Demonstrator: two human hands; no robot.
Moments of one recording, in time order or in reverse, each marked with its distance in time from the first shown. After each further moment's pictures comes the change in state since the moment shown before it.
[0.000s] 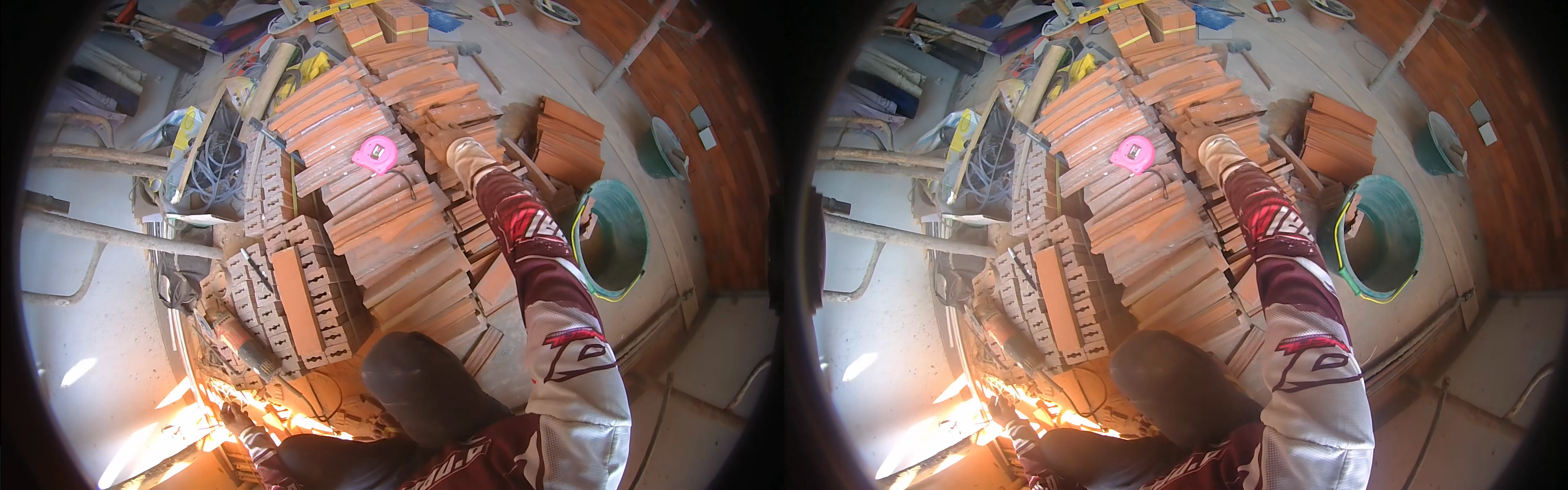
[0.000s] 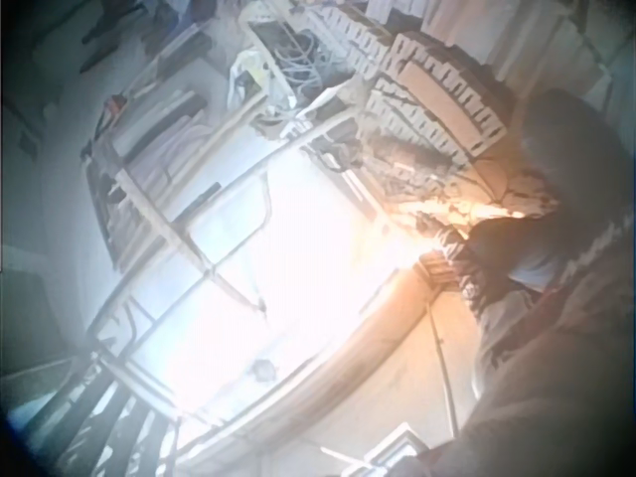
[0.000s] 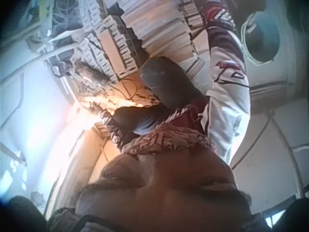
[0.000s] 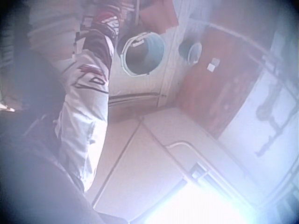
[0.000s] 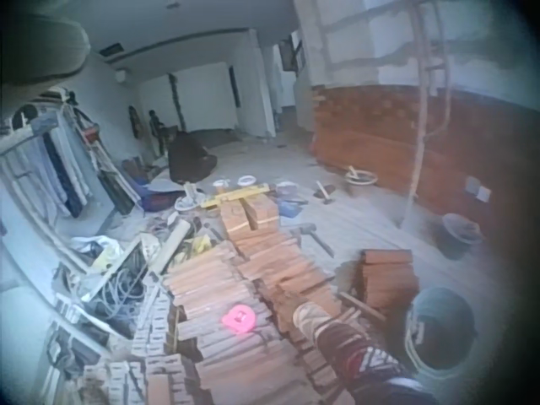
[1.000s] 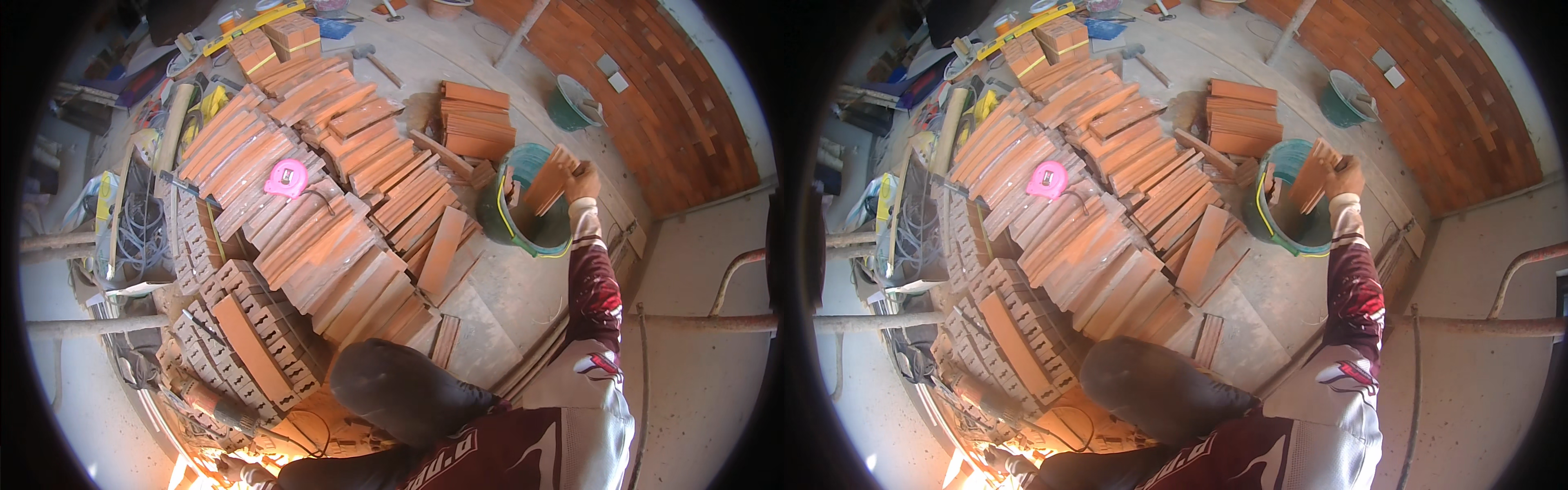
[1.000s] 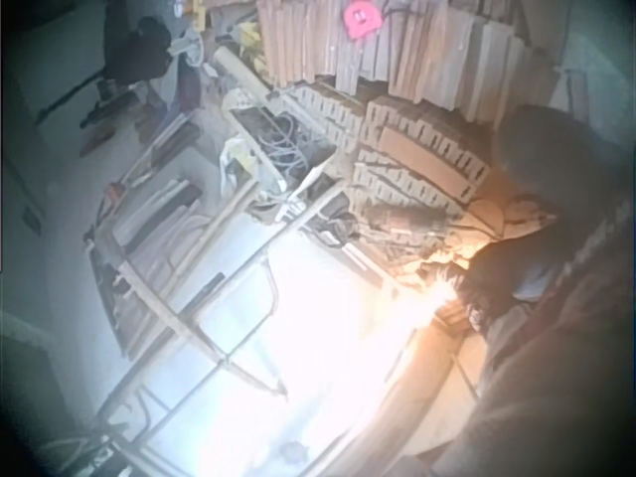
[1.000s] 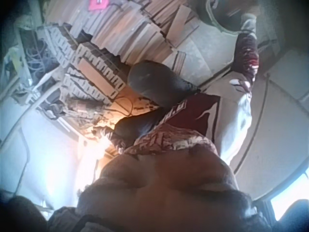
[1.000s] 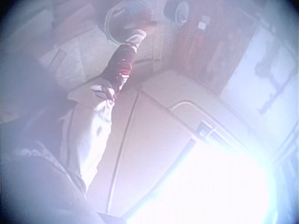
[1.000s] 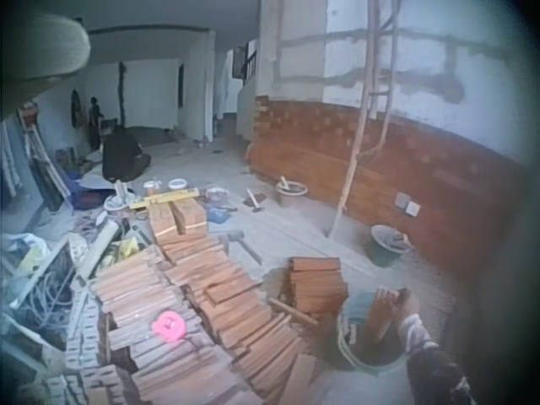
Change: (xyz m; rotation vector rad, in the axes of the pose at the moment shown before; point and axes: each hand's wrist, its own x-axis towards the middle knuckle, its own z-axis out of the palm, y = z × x) left_hand 0.020 0.018 0.059 0.558 0.178 0.088; right_hand -0.402 0.165 -0.058 0.124 0.744 1.306
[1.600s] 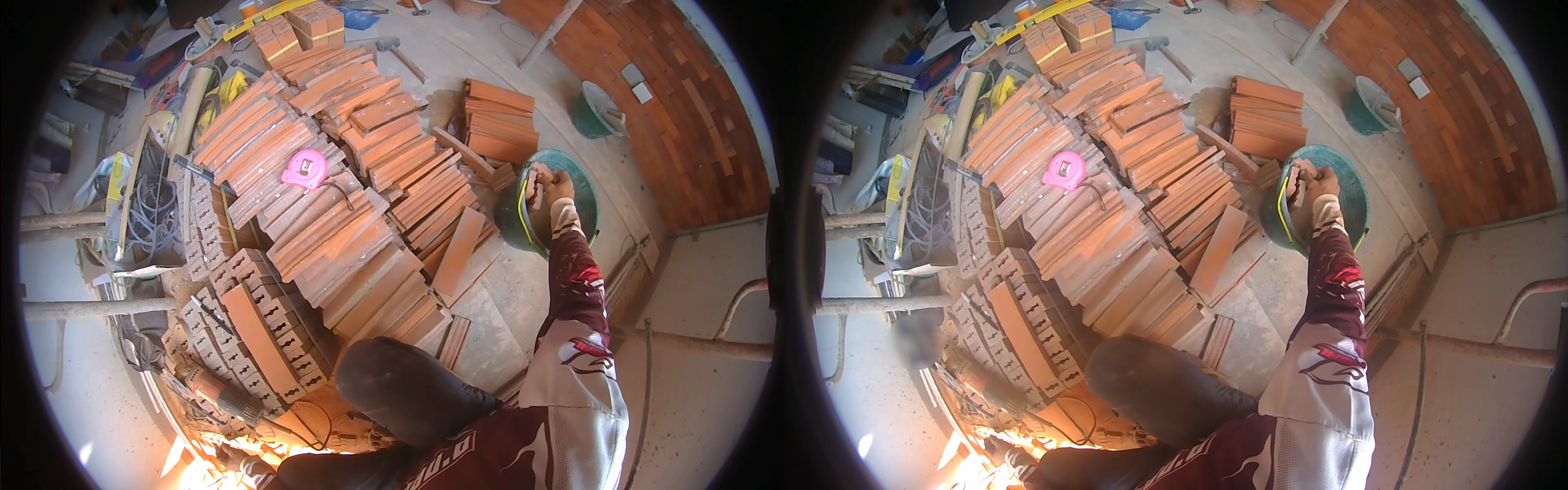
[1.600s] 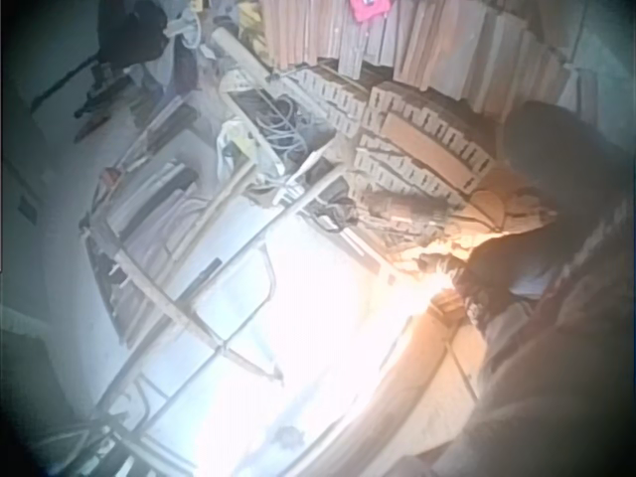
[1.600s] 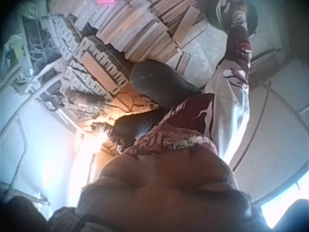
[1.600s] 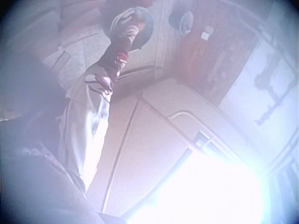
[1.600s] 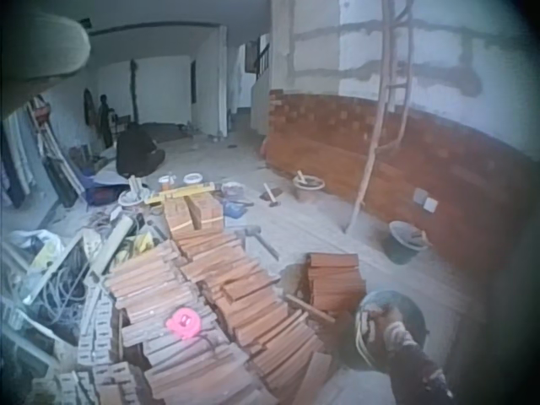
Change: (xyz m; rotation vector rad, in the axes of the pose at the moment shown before) left_hand 0.057 -0.095 0.022 -0.253 -0.123 -0.124; right_hand -0.016 0.027 0.133 0.290 -0.322 0.113
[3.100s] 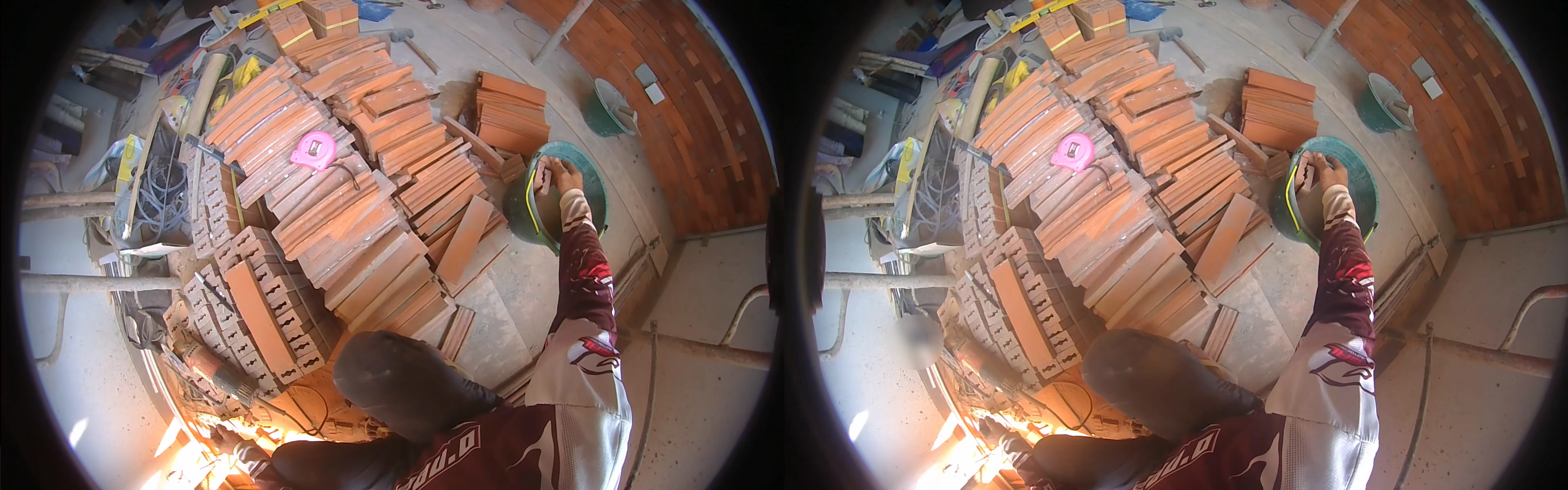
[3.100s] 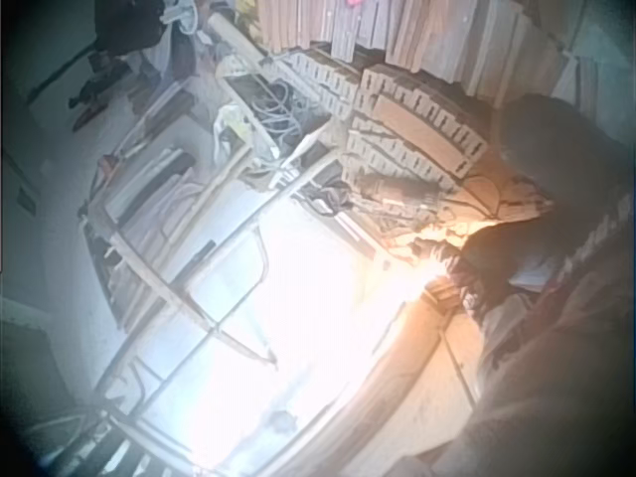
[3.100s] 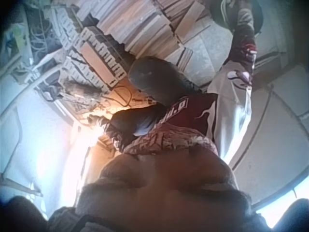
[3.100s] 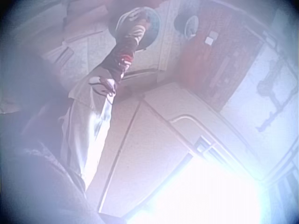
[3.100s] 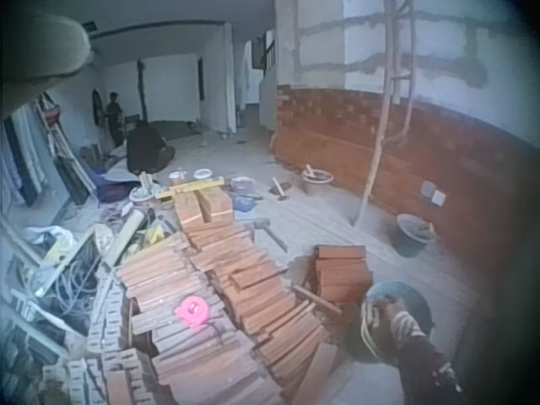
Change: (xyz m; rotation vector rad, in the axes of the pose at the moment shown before) left_hand -0.047 0.041 0.011 -0.116 0.032 0.103; right_hand 0.045 0.058 0.014 0.323 -0.138 0.056
